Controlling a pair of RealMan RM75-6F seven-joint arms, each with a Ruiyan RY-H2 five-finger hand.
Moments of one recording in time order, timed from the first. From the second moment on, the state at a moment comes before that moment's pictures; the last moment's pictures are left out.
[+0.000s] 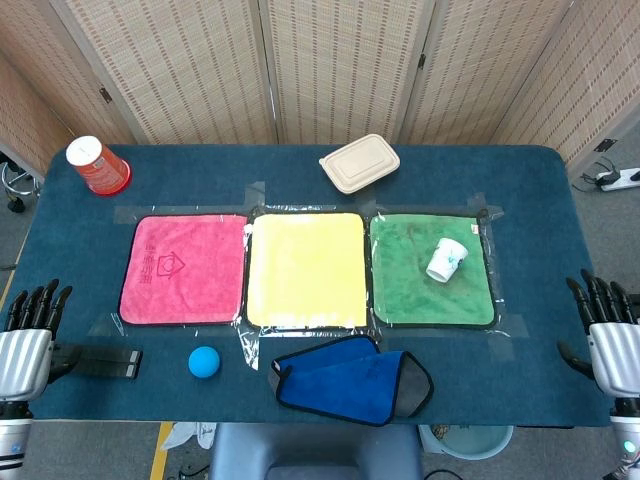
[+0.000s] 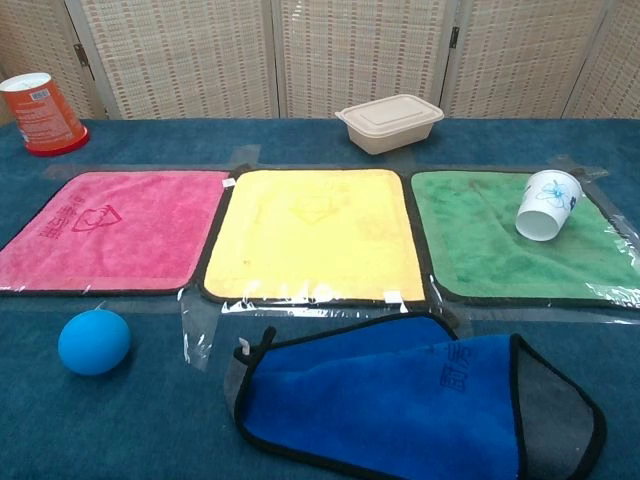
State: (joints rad) left arm -0.12 -1.15 -0.08 -1.66 1.45 1.49 0.25; right arm 0.05 -1.10 0.07 -1.59 -1.50 1.53 -0.04
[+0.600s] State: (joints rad) left arm -0.12 -1.15 -0.08 -1.66 1.45 1.50 0.24; right arm 0.07 -1.11 0.08 -1.56 -1.51 1.50 -0.03
